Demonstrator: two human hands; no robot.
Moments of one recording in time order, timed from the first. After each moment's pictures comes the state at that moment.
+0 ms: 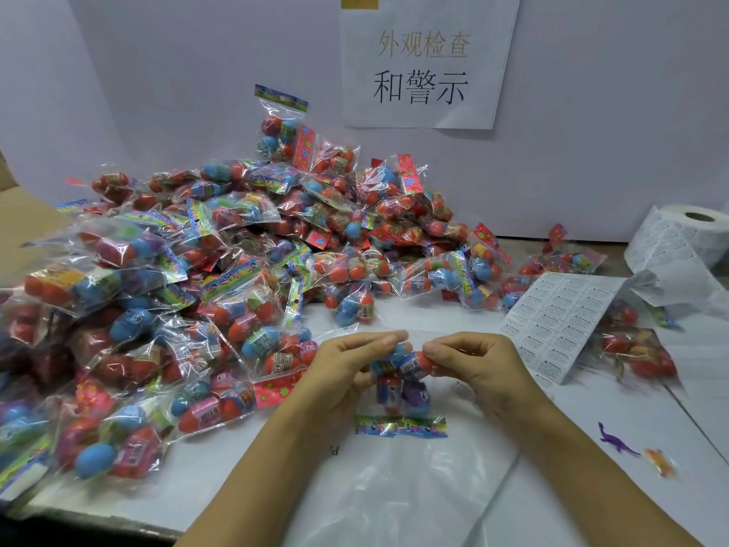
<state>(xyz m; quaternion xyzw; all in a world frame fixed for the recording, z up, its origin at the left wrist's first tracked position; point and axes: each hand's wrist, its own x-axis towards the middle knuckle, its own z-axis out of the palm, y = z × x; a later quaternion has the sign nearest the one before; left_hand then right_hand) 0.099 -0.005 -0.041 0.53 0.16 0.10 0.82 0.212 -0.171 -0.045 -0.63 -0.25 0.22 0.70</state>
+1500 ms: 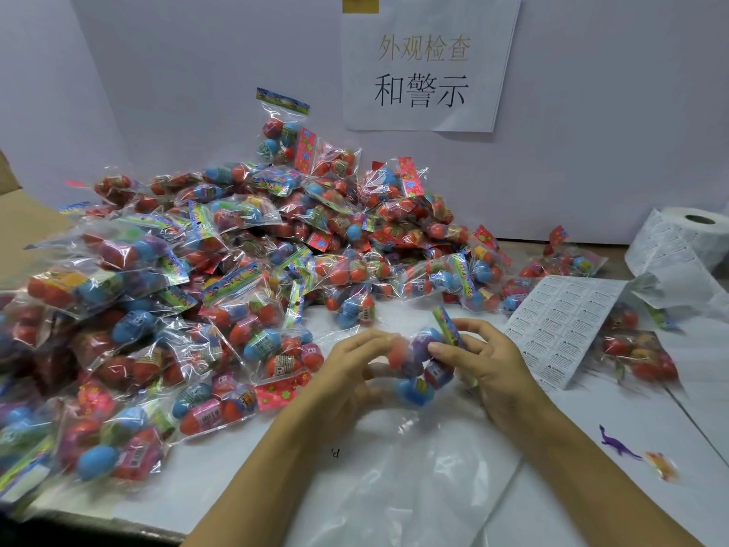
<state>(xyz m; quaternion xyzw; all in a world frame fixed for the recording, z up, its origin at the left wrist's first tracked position) 0.099 -0.007 -0.040 0.55 0.11 0.05 0.82 0.216 -0.171 -0.048 -0.61 -0.18 0.23 0.73</state>
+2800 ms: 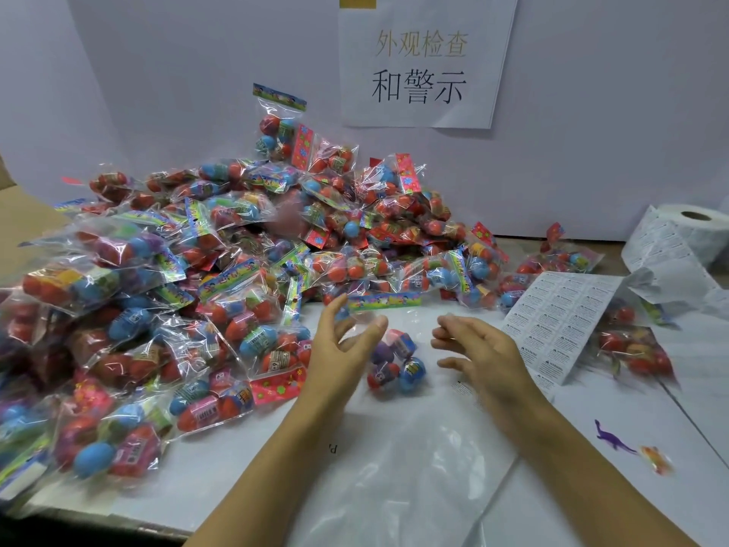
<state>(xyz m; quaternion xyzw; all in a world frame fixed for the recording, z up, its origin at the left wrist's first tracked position) 0.104 -0.008 -0.047 0.65 0.21 0.24 0.69 0.208 -0.170 -0.041 -0.65 -0.14 0.18 0.73</state>
